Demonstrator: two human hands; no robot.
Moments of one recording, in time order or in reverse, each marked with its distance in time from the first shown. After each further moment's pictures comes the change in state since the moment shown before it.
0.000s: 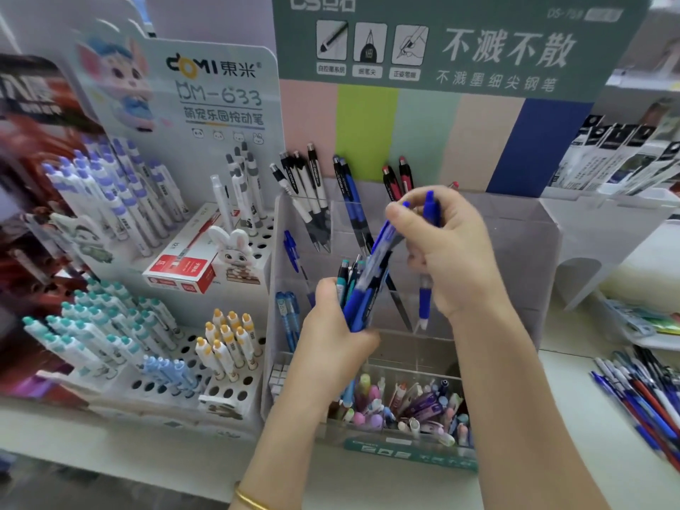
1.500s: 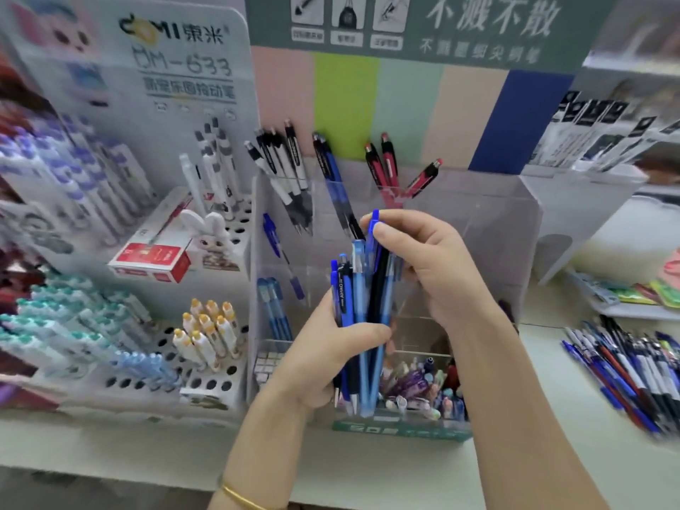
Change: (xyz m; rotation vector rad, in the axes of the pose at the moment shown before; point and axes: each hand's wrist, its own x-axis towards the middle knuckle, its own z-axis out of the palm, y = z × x) left_hand -0.008 -0.008 0.004 -0.597 -0.398 -0.086; right_hand -0.013 0.028 -0.015 0.037 -0.144 0.105
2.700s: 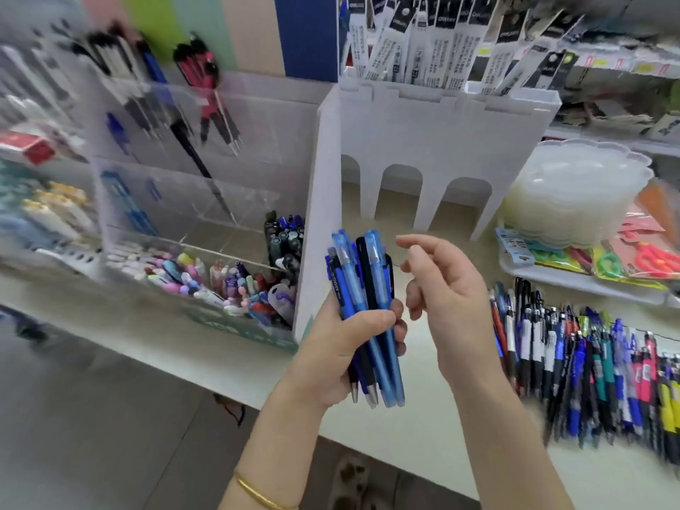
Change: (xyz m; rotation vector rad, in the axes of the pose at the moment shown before) left_hand 0.047 -0.121 0.291 -0.365 0.150 0.057; right_hand -0.118 0.035 -0.283 -0.010 0.092 0.085
